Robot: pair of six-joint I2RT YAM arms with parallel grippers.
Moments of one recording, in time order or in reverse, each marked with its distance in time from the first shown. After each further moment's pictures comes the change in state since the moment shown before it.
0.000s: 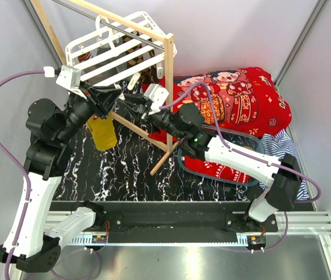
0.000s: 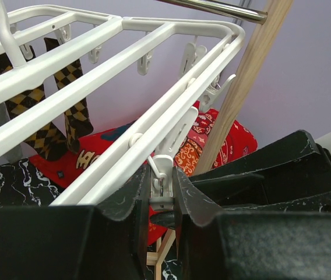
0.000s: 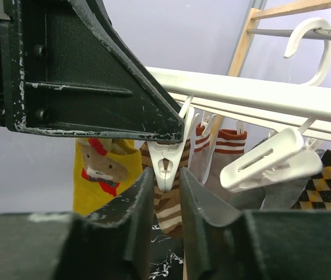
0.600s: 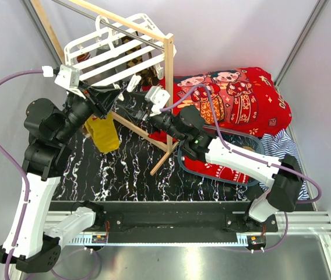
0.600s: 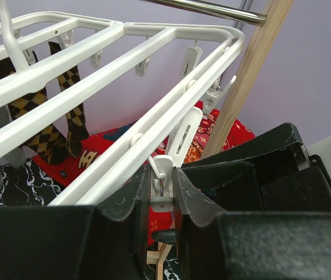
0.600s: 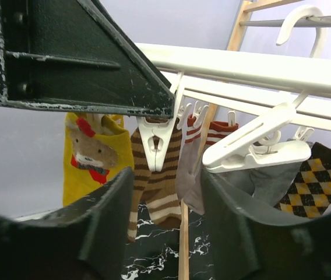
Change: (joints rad) left arm 0.001 0.002 0.021 -0.024 -0.006 0.008; right arm -0.001 -0.013 -0.045 0.024 0.029 -0.013
